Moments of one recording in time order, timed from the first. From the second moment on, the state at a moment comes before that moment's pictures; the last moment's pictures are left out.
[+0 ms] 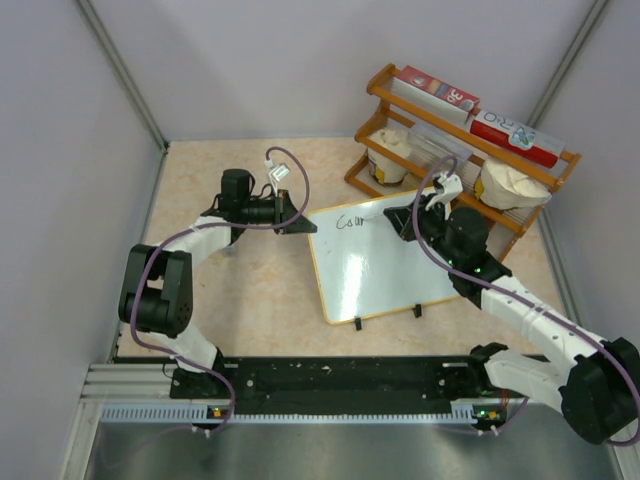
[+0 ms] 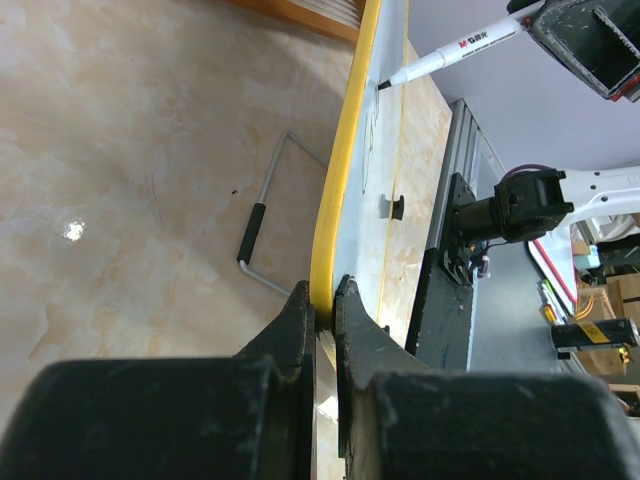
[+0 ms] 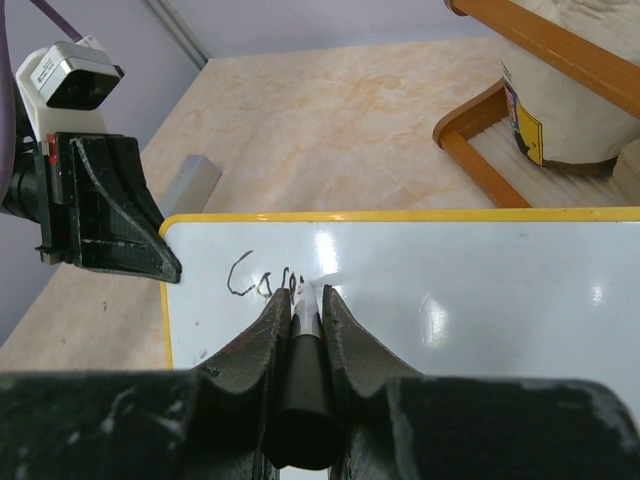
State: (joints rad) left arm -0.21 1.65 0.99 0.09 1.12 -0.31; right arm 0.48 1.04 0.63 0.31 -0.09 0.42
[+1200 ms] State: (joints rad) left arm -0.21 1.65 1.00 0.09 1.12 -0.30; right arm 0.48 1.00 0.63 0.30 -0.05 0.43
